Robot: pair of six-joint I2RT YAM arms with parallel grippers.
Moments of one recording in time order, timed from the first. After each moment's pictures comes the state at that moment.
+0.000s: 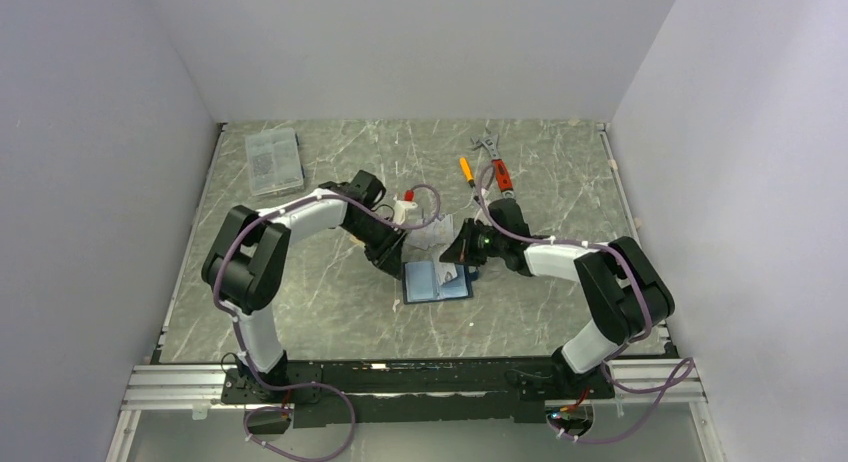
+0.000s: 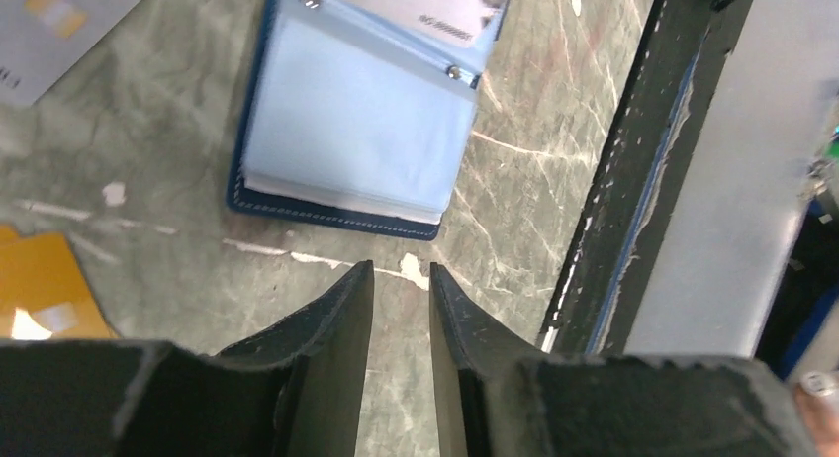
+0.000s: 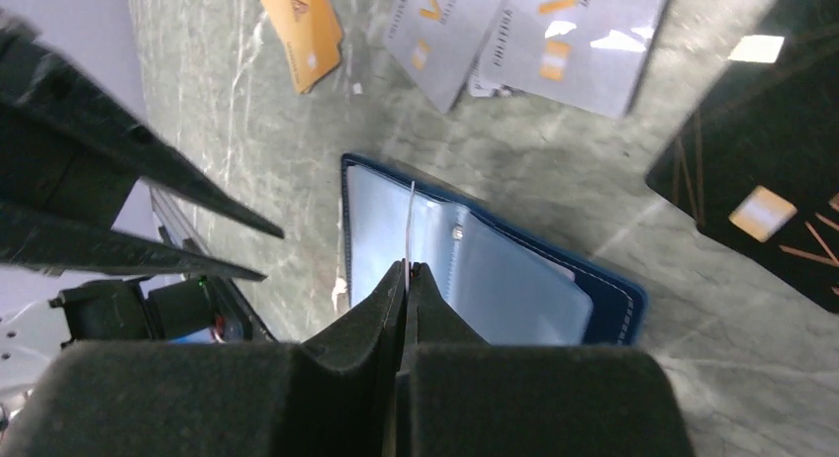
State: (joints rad) left arm -0.48 1.85 1.20 -0.71 0.83 0.37; right arm 0.44 1.59 0.68 0.19 -0.54 0.69
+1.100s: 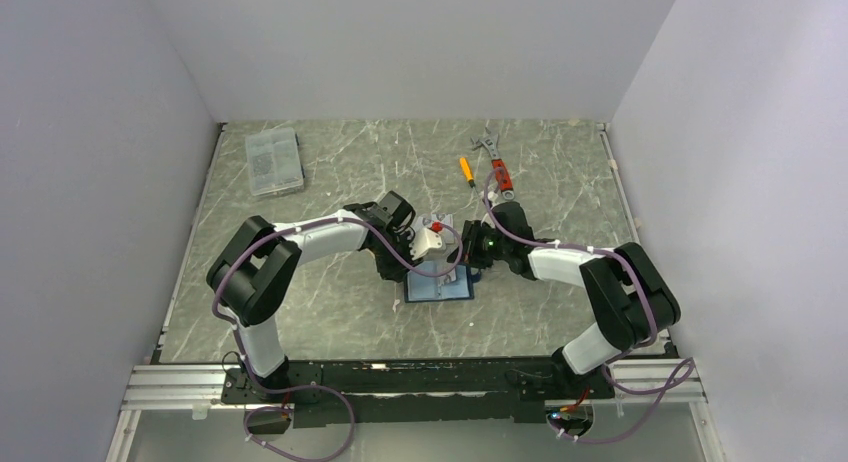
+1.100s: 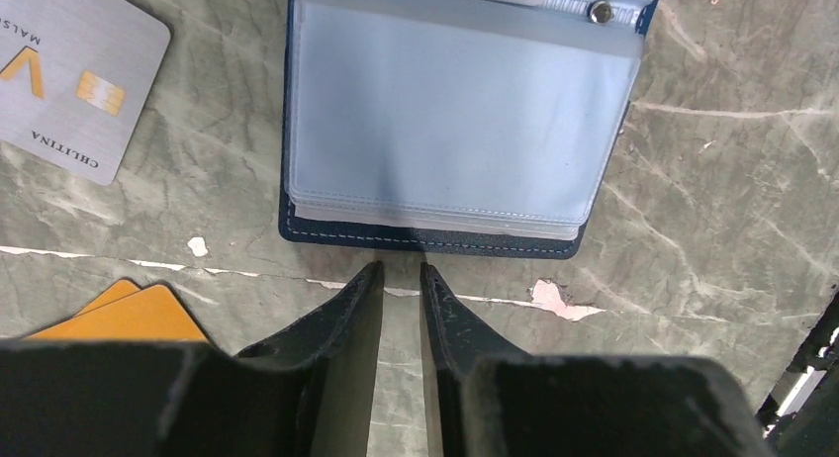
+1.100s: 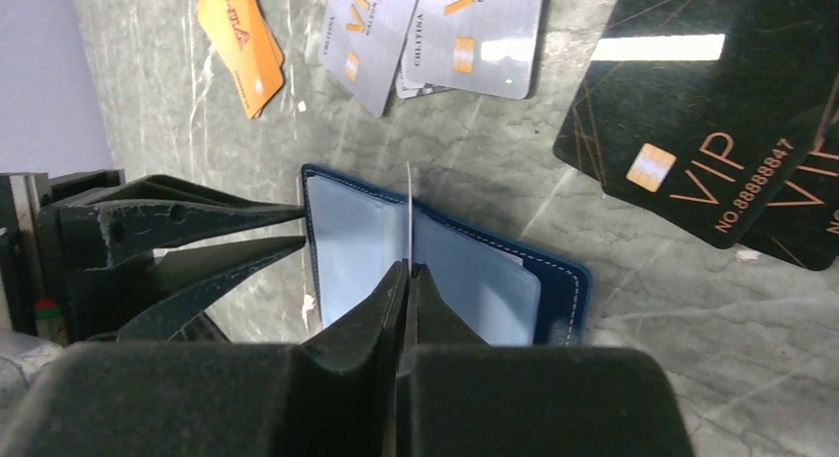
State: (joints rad) left arm -0.70 1.80 1.12 -0.54 0.36 0.59; right arm 0.44 1.55 0.61 0.20 -0.40 0.73
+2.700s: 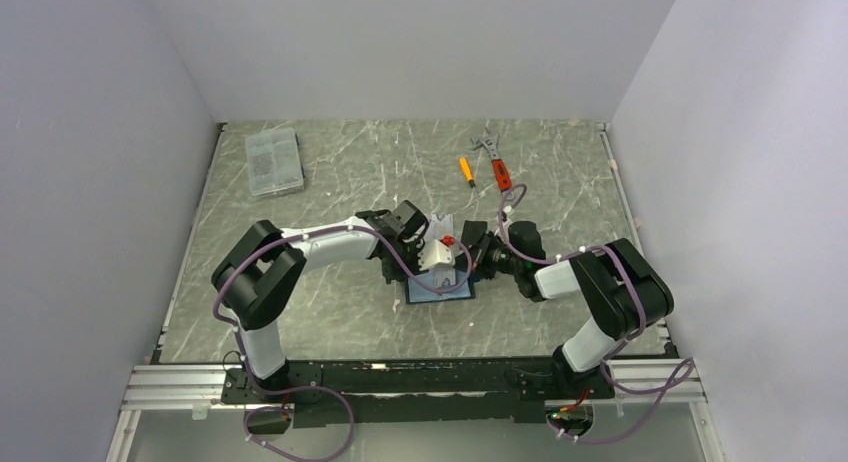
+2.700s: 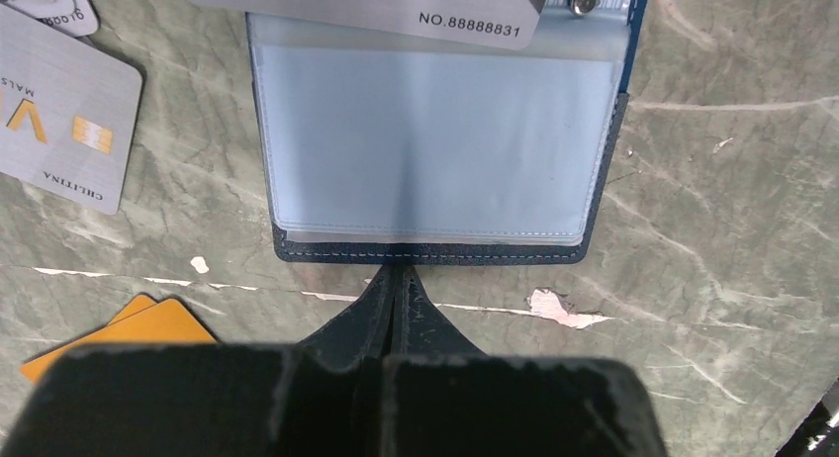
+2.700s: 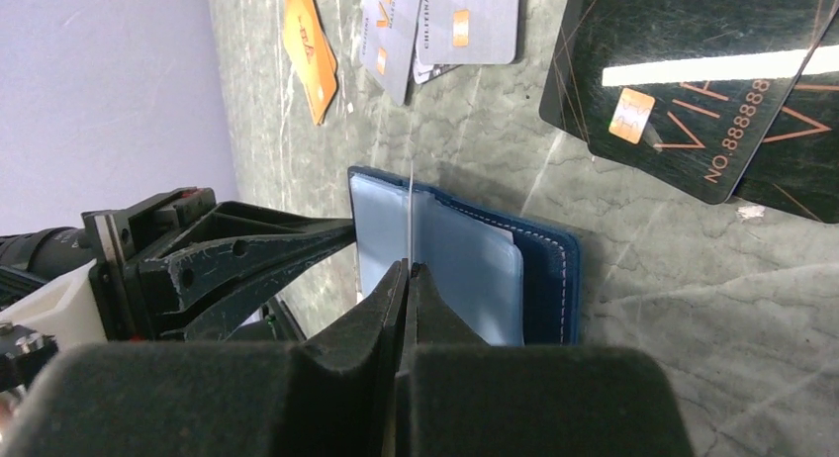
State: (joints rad) left arm -0.79 1.80 1.13 -0.55 0.23 0.63; right arm 0.37 1.60 0.38 0.68 -0.54 0.96
